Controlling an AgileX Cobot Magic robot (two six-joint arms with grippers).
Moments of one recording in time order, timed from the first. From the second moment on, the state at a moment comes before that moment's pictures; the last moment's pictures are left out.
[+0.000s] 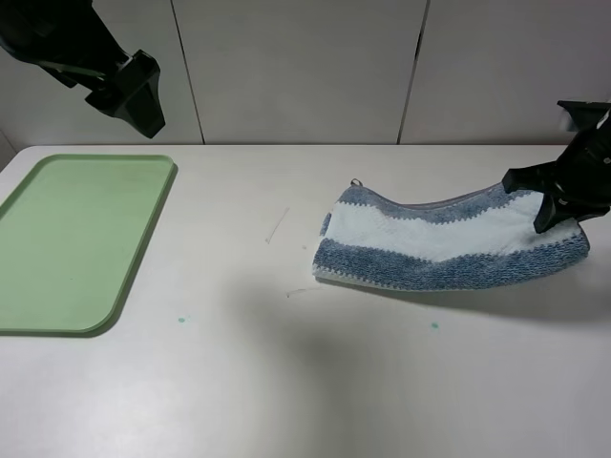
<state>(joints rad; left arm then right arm) -0.51 1.44 -1.36 0.21 1.03 0.08 -0.01 1.65 -1.02 0.02 0.81 0.08</state>
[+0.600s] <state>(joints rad) -0.51 1.44 -1.36 0.21 1.03 0.08 0.00 1.64 -1.02 0.03 0.86 0.08</state>
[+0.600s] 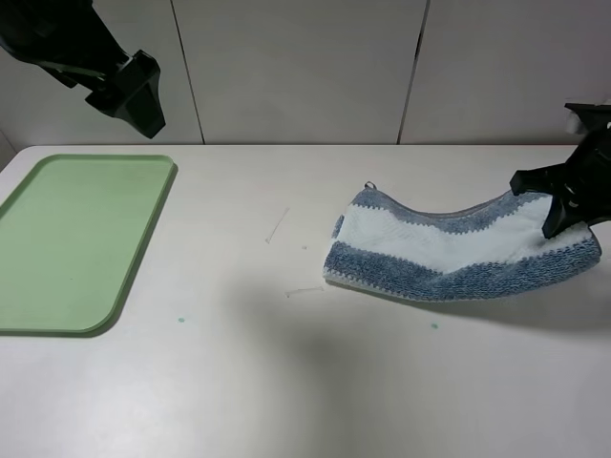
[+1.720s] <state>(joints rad) -0.51 1.44 -1.36 0.21 1.03 0.08 0.28 1.60 -1.12 0.19 0.75 0.12</state>
